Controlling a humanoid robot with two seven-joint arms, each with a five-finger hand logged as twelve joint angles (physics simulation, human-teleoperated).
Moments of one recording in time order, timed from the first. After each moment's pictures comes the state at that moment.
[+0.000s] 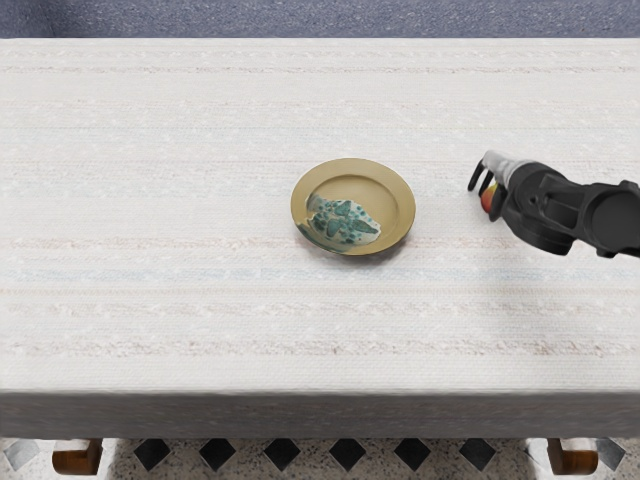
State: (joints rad) left arm -0.02 0.00 0.06 -0.32 0.00 -0.02 0.08; right arm 1.30 -0.36 -0.34 0.93 -0.73 -0.22 -0.48
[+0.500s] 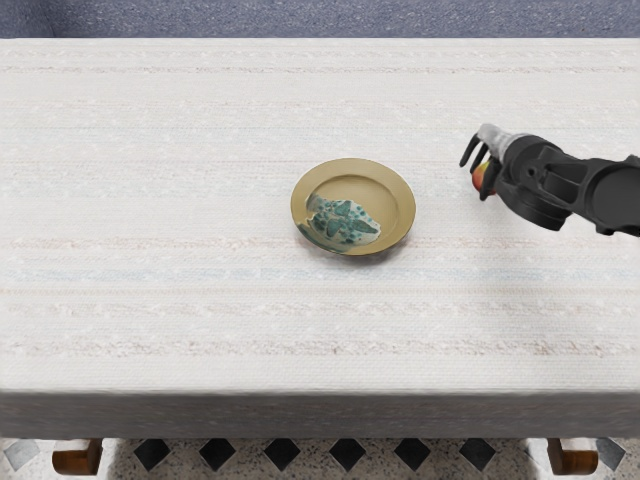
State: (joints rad) left arm -0.02 0.00 0.06 -0.32 0.00 -0.02 0.08; right arm 1.34 -0.36 -0.25 0.94 -0.73 -0.21 -0.52
